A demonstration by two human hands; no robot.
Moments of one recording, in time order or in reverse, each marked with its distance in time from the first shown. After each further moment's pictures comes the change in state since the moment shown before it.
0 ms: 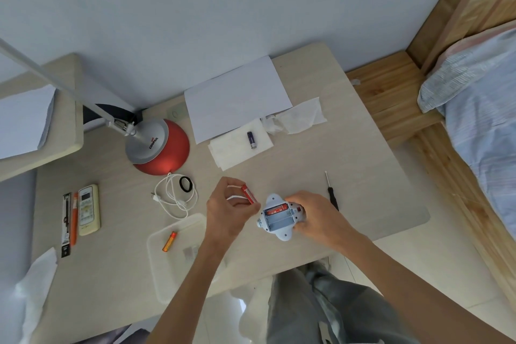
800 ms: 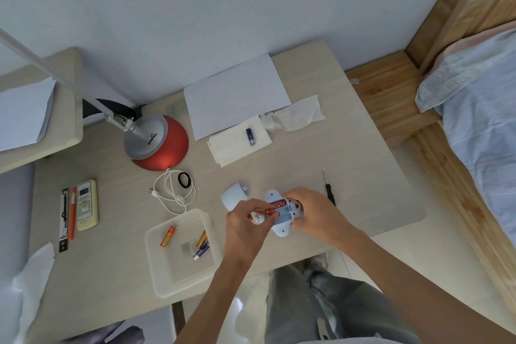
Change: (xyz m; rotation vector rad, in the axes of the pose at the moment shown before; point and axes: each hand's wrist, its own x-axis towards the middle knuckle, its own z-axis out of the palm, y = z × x) left_hand -0.041 -0.028 0.038 0.295 0.036 0.222; right_hand 0.001 -0.001 0.001 -0.052 0.011 0.021
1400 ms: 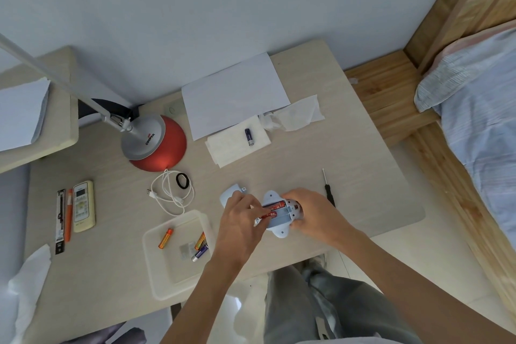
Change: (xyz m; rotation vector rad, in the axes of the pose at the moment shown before) left_hand 0.019 -0.021 -0.008 0.488 -0.083 0.372; right_hand -0.001 0.001 0.000 0.010 0.001 -0.009
